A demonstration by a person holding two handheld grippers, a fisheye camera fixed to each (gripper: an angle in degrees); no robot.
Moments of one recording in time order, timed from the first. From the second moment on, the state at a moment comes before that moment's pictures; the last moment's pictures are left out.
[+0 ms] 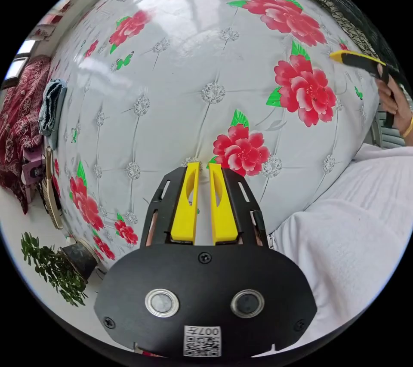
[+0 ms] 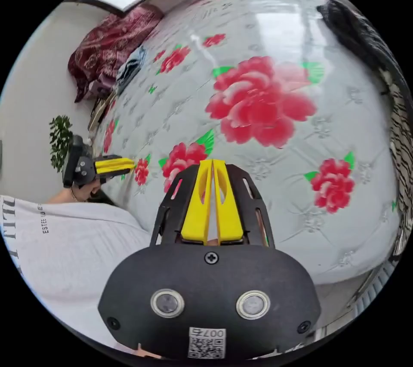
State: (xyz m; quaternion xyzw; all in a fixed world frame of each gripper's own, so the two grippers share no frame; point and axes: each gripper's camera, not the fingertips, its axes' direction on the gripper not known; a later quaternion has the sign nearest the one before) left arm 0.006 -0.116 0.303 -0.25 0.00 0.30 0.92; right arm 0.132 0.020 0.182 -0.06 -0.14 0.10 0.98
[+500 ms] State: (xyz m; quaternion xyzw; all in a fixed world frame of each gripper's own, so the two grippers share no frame) left arm 0.000 -0.110 0.290 -0.25 -0.06 0.27 0.93; right arm 0.470 0.066 0.013 -0.03 0.12 0.42 0.90
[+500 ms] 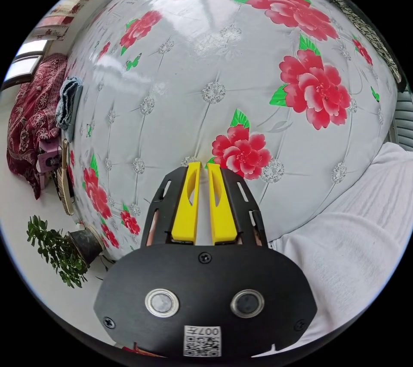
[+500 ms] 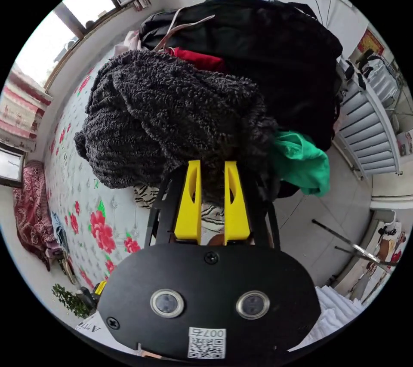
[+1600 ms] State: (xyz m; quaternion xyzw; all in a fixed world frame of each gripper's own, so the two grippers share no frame) left arm -0.438 0.058 0.102 0.00 0.07 -0.21 0.98; right arm -0.076 -0.031 0.162 -0.03 -0.22 -0.22 0.95
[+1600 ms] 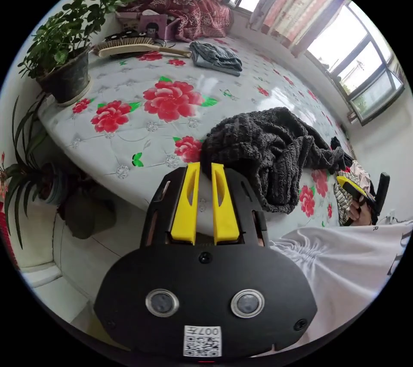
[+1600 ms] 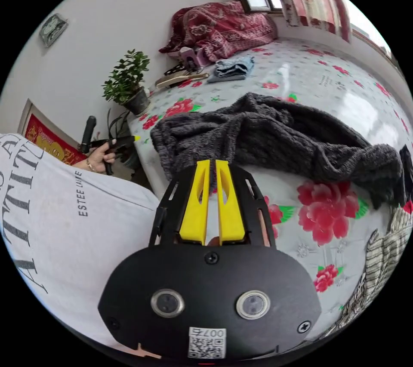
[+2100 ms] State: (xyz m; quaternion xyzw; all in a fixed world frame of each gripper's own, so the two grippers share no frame) left arm -0.232 -0.057 0.237 -0.15 0.11 0.29 0.94; right arm 0.127 -0.161 0.208 -0.01 -0.05 0.17 0.98
